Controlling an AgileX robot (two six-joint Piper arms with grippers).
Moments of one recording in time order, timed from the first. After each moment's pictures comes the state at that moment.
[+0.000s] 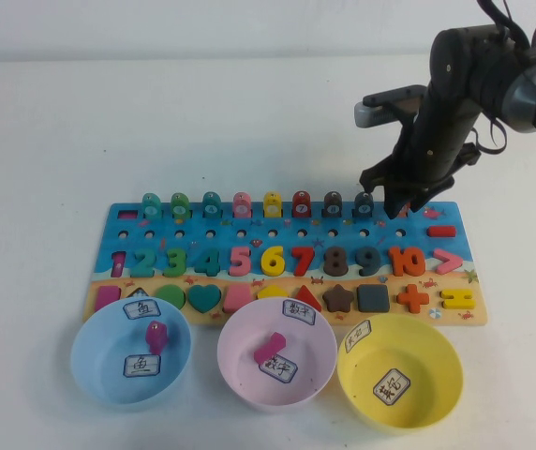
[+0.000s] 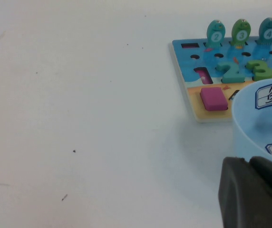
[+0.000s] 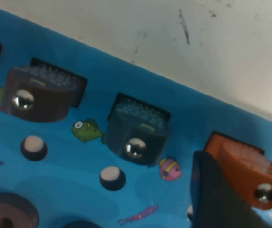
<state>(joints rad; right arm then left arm) 0.33 2.34 -2.12 0.09 1.23 -0.05 -0.13 -0.01 0.02 0.03 0.37 -0.06</state>
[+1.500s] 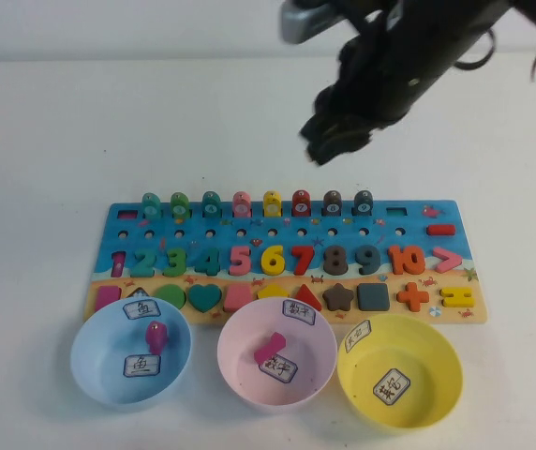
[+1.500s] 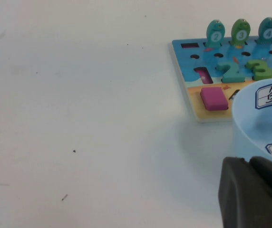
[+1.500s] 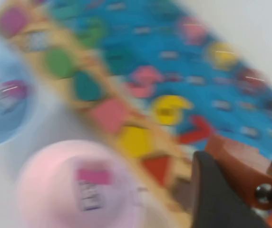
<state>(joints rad) 0.53 1.91 -1.99 0.19 1.24 -0.26 -0.13 -0.01 0.02 0.03 0.37 -0.06</state>
